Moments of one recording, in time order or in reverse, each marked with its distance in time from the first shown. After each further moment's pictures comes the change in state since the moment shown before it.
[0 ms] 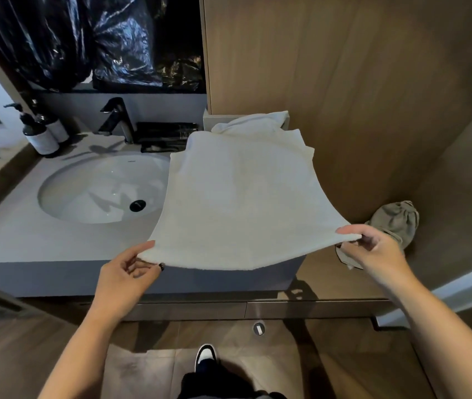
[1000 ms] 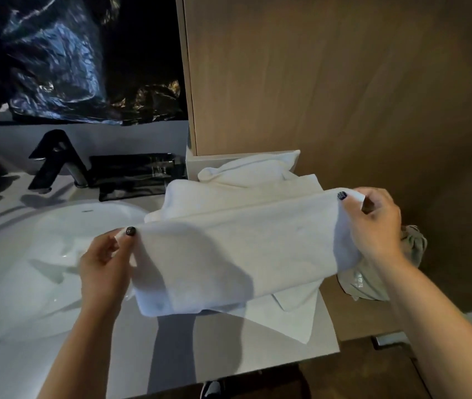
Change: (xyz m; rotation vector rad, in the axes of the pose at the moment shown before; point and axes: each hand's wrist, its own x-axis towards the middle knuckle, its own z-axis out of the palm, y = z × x) left_hand 0.254 0.027 0.038 -0.115 0.246 0.010; right_hand 0.204 -0.075 0.072 -0.191 0.458 -0.157
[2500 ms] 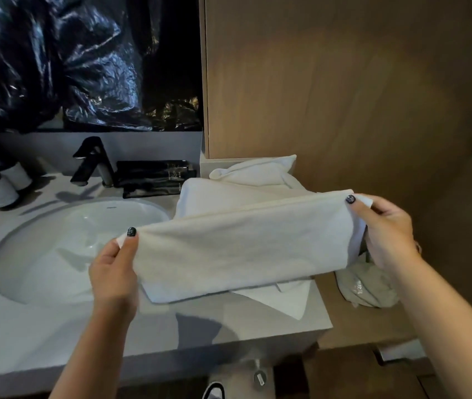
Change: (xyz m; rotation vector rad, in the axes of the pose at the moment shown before) left_hand -0.071 0.029 -0.032 -0.468 -0.012 -0.067; right_hand -0.044 -0.032 -0.049 0.485 -0.129 0.282
